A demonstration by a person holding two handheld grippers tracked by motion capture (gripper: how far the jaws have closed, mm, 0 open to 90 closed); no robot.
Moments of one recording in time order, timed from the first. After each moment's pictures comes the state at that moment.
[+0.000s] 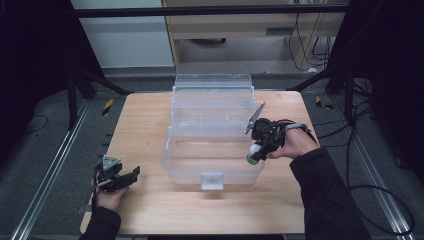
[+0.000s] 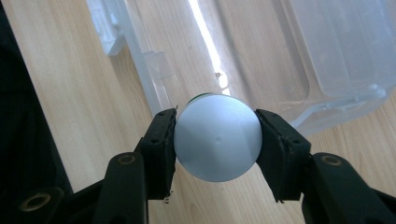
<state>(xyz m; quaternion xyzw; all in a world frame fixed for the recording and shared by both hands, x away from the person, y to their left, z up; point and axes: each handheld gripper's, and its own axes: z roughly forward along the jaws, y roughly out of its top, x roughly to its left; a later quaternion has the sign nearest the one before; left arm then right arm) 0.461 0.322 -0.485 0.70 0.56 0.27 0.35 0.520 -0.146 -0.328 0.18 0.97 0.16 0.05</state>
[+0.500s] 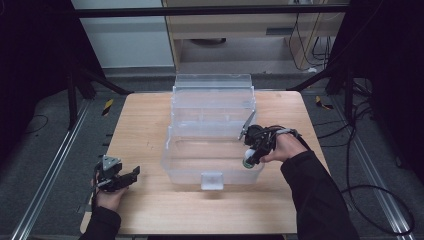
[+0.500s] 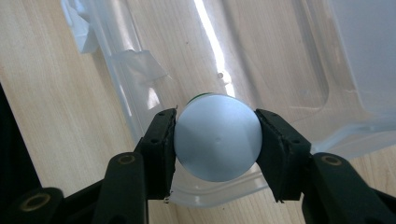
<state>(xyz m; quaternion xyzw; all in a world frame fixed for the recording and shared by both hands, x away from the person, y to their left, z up) 0.461 0.322 -0.485 0.70 0.56 0.27 0.35 0.532 -0.134 -0.365 0.18 0.97 0.14 0.04</state>
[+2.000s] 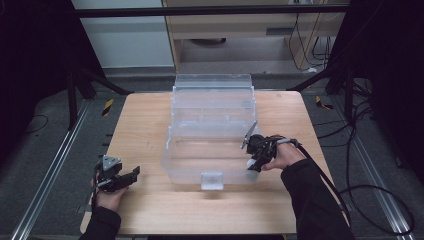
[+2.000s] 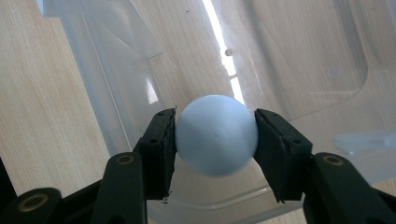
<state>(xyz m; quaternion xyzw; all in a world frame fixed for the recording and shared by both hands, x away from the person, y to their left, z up) 0.461 0.322 -0.485 0.70 0.56 0.27 0.34 0.531 -0.143 -0.404 0.19 0.97 0.13 0.03</state>
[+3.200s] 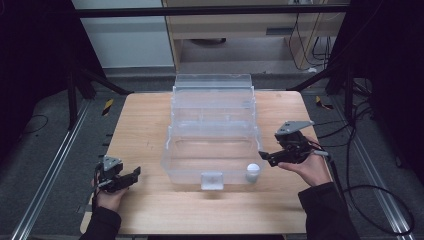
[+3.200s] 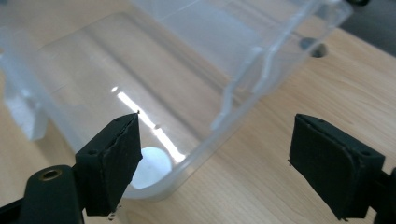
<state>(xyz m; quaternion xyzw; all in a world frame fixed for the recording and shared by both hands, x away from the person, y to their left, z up) 0.459 0.320 -0.485 0.71 0.56 0.26 0.35 0.490 -0.212 -0.369 0.35 0.84 0.36 0.19</state>
